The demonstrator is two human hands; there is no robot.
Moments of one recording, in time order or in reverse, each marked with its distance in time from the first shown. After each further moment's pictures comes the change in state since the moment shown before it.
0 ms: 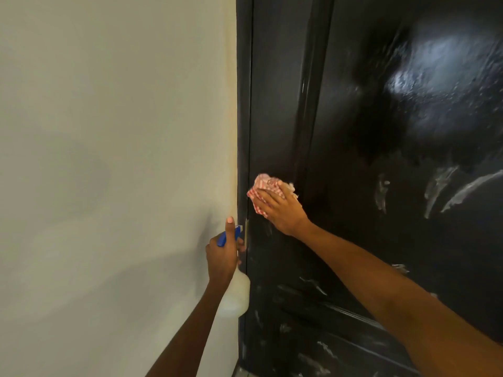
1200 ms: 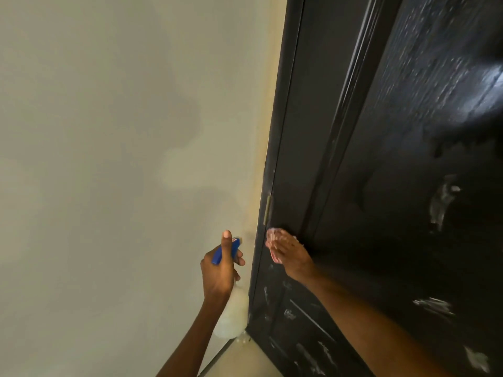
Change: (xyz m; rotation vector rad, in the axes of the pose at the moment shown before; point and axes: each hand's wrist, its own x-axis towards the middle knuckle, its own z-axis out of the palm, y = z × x) left_hand -0.072 -0.061 0.019 -0.042 0.380 -0.068; right_hand -0.095 -0.105 0.120 0.121 -0.311 -0.463
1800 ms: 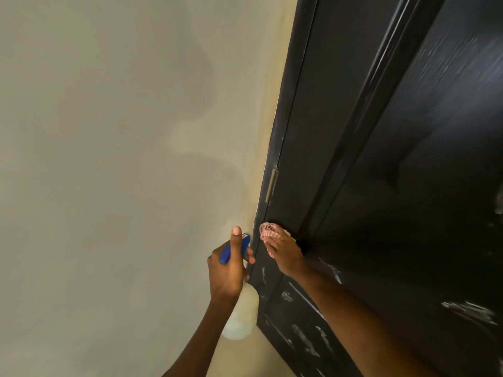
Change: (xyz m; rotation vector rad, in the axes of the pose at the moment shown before) left_hand 0.001 -0.063 0.030 0.015 -0.010 -0.103; right_hand 0.031 -0.043 0.075 0.071 0.095 0.001
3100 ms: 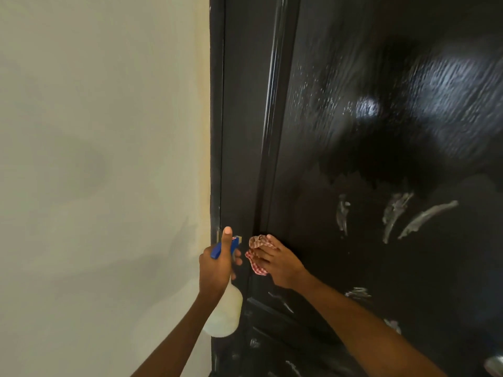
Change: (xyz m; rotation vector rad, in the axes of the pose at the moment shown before) left_hand -0.024 0.148 0.034 0.007 -0.360 0.169; right_hand -0.110 0.114 -0.162 -0.225 -0.048 0.035
